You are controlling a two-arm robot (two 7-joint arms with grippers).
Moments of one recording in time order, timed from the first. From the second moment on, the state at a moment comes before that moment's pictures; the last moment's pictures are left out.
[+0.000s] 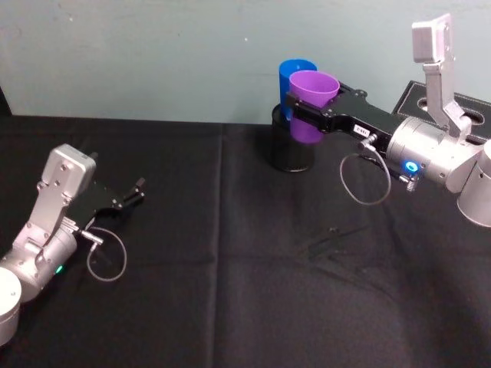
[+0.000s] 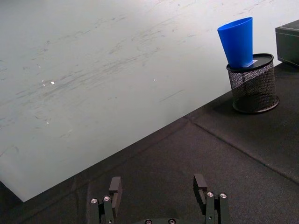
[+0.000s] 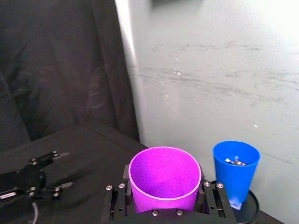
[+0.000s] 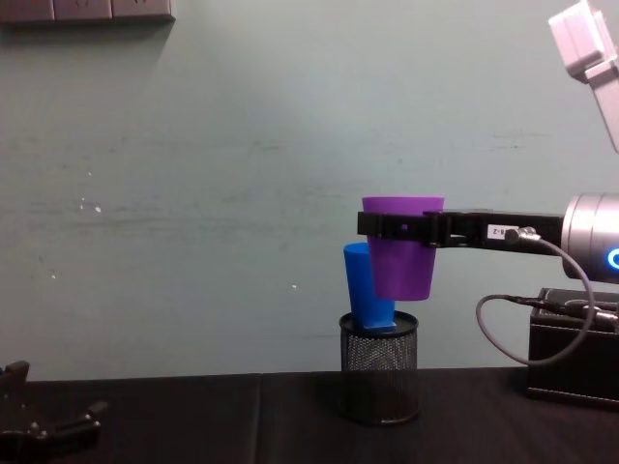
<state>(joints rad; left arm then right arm) -0.20 0.60 0.45 -1.41 -0.25 -0.12 0.03 0.63 0.36 -0.48 -1.21 0.58 0.12 0.55</state>
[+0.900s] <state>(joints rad) -0.20 0.60 0.45 -1.41 -0.25 -0.12 0.03 0.79 0.23 -0.49 -0.89 0.49 0.02 0.56</state>
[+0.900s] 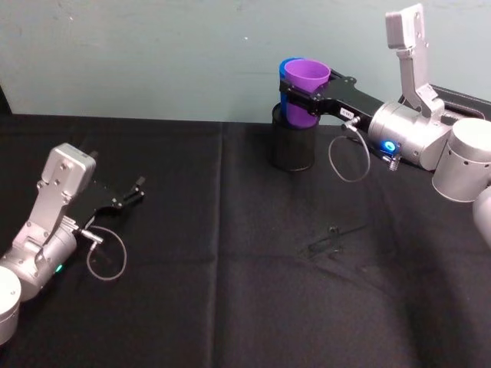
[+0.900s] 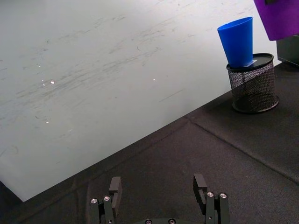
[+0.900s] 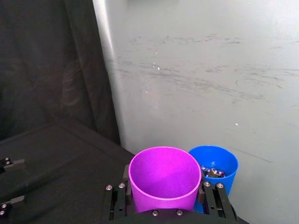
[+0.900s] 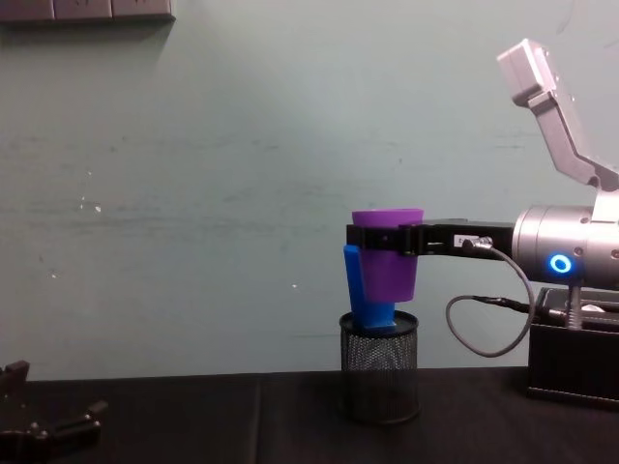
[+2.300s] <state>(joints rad) -0.20 0.60 0.45 -1.41 -0.25 -0.12 0.03 0.88 0.13 -0.42 -0.69 0.39 -0.05 0.58</state>
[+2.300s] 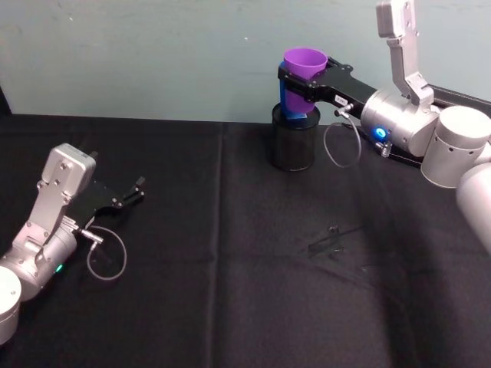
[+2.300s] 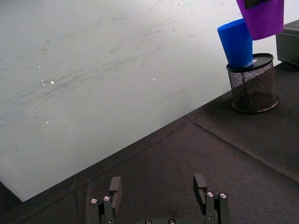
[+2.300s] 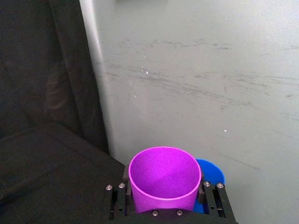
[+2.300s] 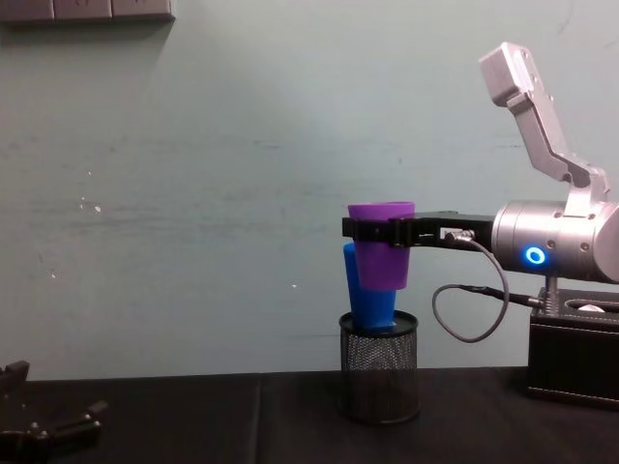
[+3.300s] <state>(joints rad) -0.20 0.60 0.45 -1.41 -0.25 -0.12 0.03 0.90 0.11 -0.38 -0.65 0.35 -0.08 0.58</state>
